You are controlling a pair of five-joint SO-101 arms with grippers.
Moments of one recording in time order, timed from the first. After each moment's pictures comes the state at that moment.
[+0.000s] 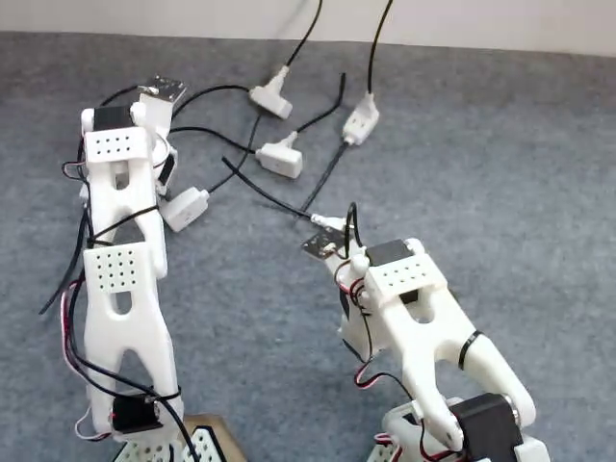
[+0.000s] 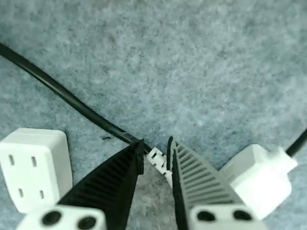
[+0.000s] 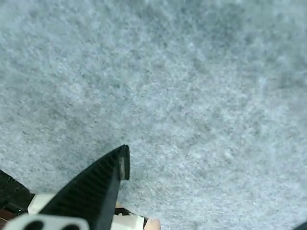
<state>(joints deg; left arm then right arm) -16.5 70.8 -75.7 100.1 -24.2 -25.0 -17.4 47.5 76.2 22.4</state>
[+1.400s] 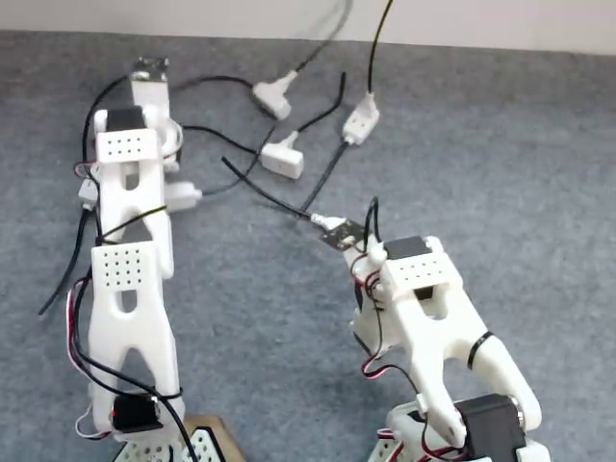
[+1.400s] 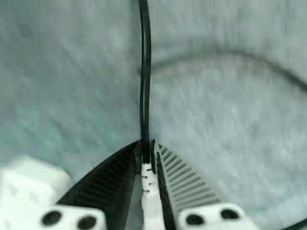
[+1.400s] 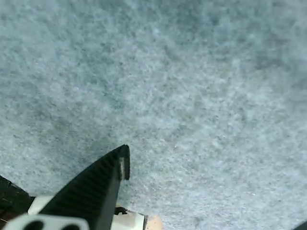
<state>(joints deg) -14.7 71.9 -80.7 81.6 -9.2 -19.8 -17.4 47.5 76.2 22.4</state>
